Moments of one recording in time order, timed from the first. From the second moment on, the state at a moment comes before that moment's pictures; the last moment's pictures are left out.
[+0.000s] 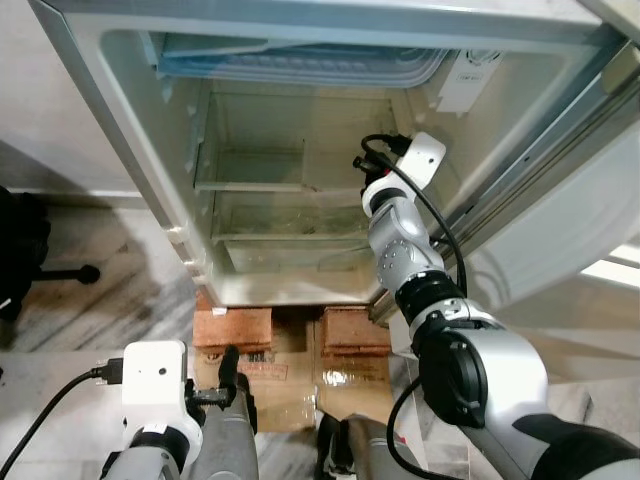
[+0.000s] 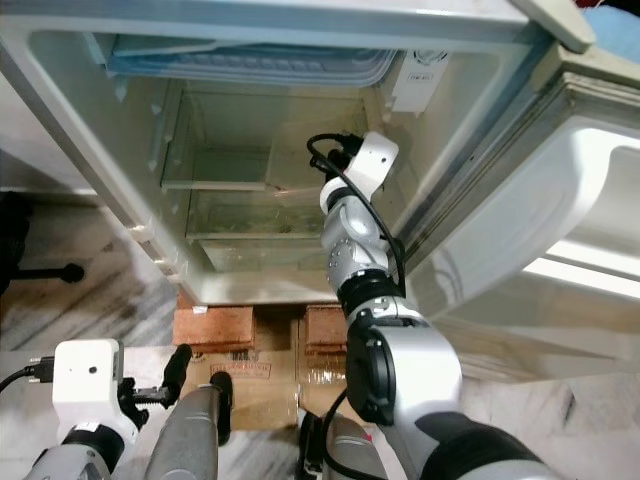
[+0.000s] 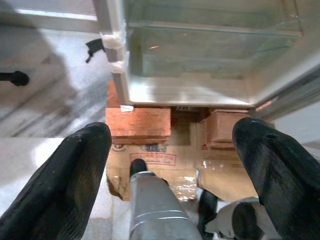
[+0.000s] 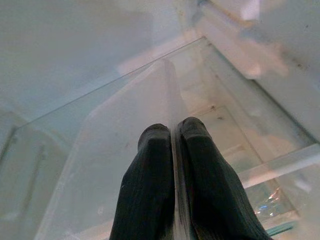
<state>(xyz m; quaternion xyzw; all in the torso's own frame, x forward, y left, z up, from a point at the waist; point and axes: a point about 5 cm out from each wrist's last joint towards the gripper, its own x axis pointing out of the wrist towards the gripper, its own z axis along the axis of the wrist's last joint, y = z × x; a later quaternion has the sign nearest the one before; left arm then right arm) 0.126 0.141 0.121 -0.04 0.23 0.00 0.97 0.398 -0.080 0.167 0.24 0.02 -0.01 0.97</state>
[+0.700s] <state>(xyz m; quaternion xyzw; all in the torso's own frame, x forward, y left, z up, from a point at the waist) 0.131 0.136 0.124 -0.04 0.23 -0.01 0.97 0.406 -0.089 0.184 0.21 -0.01 -0.01 0.98</state>
